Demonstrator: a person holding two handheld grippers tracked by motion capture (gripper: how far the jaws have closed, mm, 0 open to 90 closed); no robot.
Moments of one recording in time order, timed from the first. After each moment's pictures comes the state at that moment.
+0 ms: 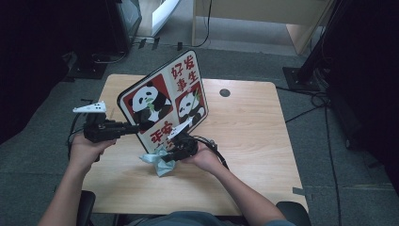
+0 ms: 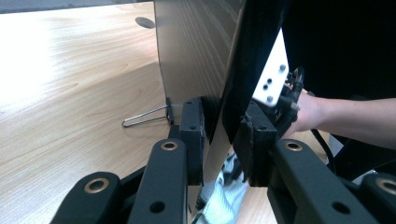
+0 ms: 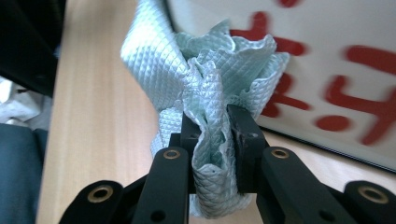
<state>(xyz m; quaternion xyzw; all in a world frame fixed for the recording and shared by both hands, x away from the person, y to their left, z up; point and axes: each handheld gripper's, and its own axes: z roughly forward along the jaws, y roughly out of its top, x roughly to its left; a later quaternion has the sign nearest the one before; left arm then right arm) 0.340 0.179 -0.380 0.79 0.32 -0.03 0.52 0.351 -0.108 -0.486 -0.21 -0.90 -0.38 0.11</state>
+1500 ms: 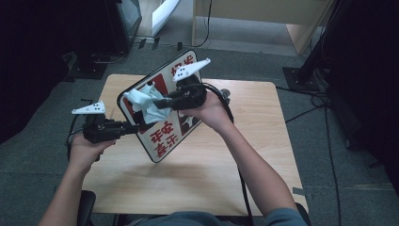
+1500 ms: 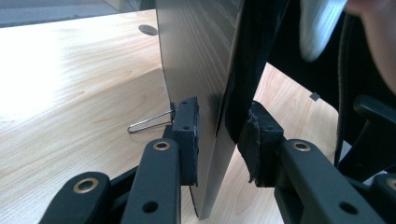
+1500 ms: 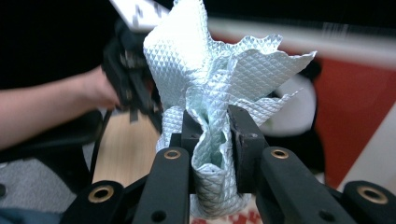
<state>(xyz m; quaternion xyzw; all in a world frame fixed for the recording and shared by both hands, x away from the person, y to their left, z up) 0.338 0.180 -0.381 0.79 0.31 -0.01 0.53 0.384 -0.126 -0.285 -0.14 -0.84 -0.52 0.00</state>
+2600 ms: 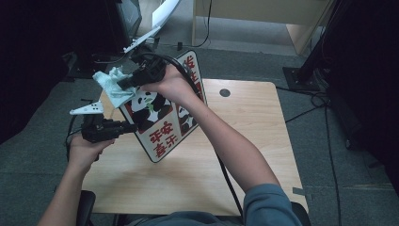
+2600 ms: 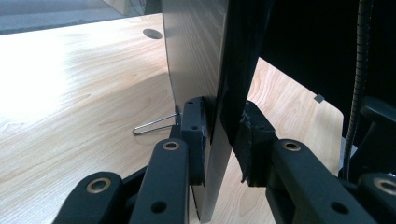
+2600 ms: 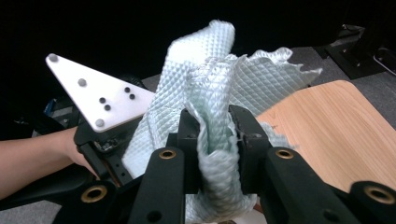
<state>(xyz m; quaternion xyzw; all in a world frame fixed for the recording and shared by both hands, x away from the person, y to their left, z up) 0.336 0.183 -0.379 0.78 0.32 0.00 0.53 0.425 -0.028 -0.236 -0.17 -0.87 -0.46 0.03</state>
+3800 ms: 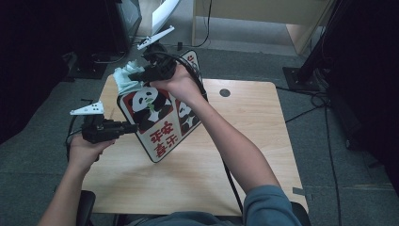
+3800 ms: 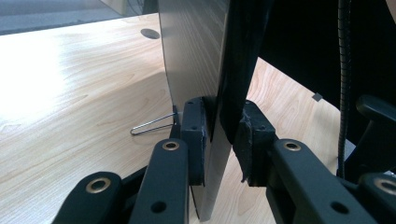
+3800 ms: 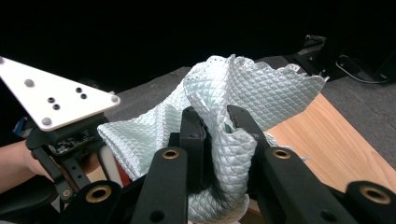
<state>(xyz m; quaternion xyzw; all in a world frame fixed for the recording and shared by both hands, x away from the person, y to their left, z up) 0.335 0.181 -0.378 0.79 0.31 0.00 0.53 0.438 -0.052 -0.244 -0.20 -0.86 -0.48 -0.01</state>
